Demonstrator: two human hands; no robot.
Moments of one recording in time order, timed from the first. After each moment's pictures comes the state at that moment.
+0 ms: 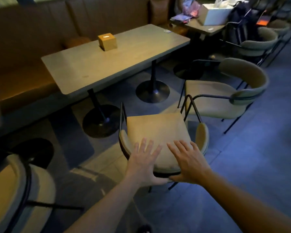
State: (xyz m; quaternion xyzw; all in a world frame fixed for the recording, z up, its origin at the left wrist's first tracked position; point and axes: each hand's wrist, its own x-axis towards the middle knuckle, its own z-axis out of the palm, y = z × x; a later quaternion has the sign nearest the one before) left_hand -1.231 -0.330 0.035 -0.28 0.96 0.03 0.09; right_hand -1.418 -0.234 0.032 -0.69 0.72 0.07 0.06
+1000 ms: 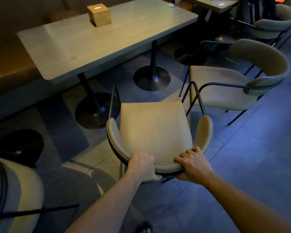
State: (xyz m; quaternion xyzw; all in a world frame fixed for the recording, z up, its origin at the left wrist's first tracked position) left_hand -1.259 -0.393 -0.046 -0.28 0.93 0.05 0.23; right_hand -1.441 -0.283 -0.073 -0.71 0.68 0.16 0.07
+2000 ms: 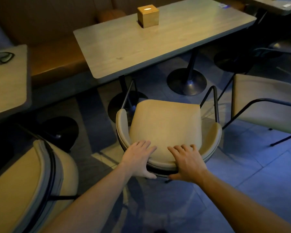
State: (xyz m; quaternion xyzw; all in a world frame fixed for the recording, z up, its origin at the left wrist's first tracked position) left_hand -1.137 -0.504 -0.053 -0.30 0.94 0.06 0.17; right_hand -1.341 -0.410 -0.058 -0.75 0.65 0.11 0.08
